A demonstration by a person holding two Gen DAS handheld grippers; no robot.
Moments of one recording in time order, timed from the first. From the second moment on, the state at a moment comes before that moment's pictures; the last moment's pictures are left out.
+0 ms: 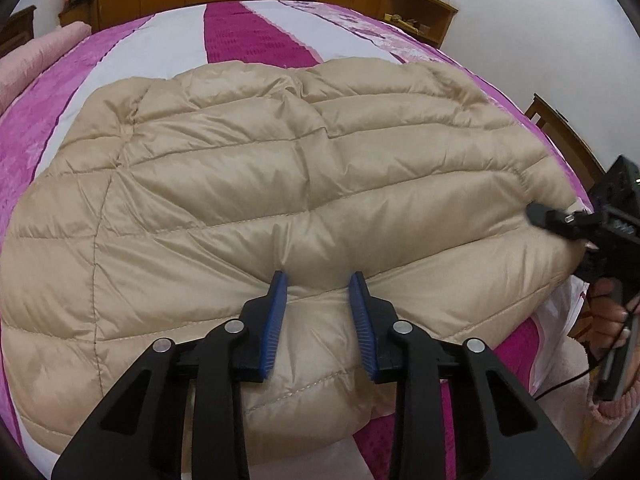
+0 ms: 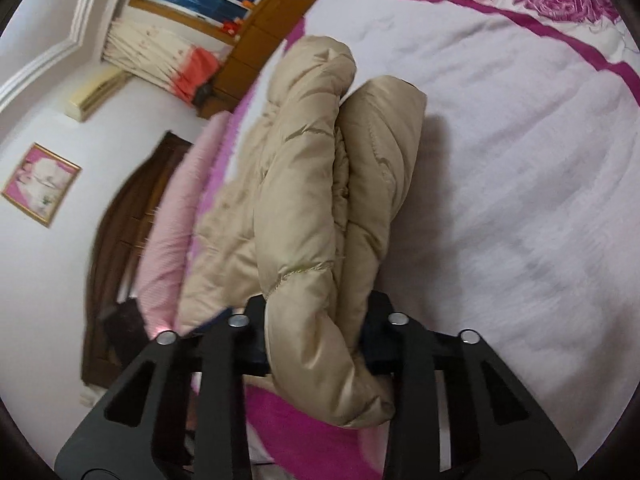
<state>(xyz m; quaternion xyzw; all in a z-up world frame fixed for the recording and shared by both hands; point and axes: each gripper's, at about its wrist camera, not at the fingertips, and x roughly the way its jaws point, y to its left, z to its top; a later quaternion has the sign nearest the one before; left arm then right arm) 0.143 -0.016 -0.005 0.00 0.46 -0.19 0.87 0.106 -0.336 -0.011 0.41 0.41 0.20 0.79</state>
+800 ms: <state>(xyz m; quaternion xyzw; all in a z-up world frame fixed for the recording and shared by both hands) 0.101 -0.093 -0.008 0.00 0.50 -0.28 0.82 0.051 -0.293 0.108 0.31 0.38 0.27 0.83</state>
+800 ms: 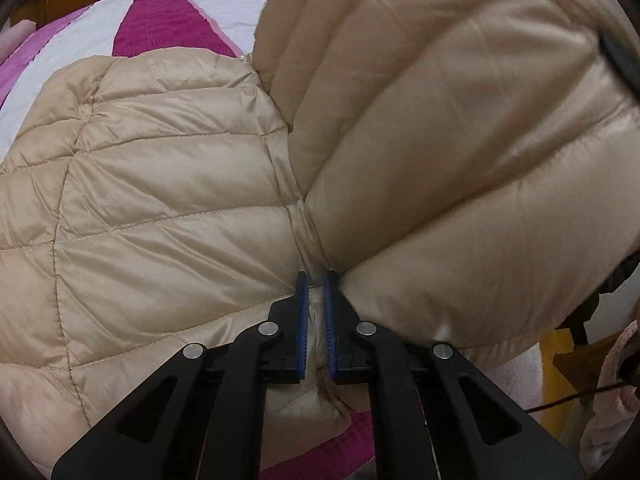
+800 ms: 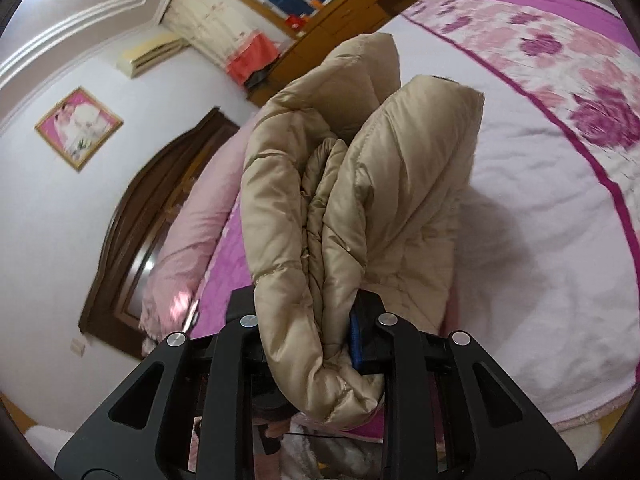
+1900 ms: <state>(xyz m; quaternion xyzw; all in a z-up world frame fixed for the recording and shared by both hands) 0.108 0.125 0.023 -0.04 0.46 -0.12 0.88 0.100 -0.056 0.067 0.08 0.52 0.28 0.81</state>
